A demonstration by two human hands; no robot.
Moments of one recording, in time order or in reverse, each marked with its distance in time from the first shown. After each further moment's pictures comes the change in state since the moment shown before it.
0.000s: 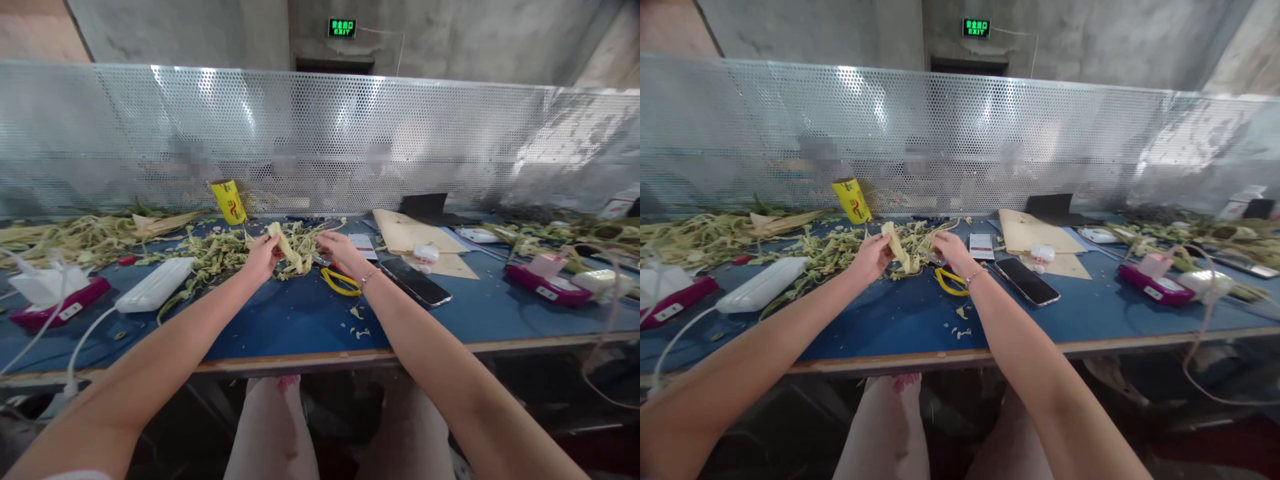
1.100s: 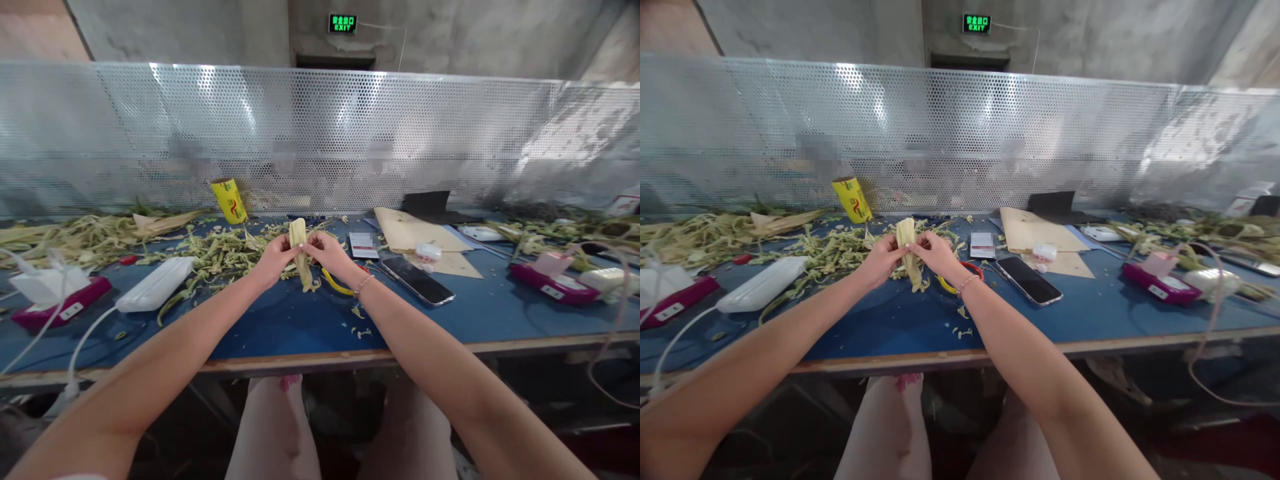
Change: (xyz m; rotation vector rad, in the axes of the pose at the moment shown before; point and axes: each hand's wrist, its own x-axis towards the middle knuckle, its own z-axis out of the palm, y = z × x) left_hand -0.020 -0.006 0.010 0.279 -0.335 0.114; right_hand -0.012 0.005 0.022 -0.398 -0.168 -0.360
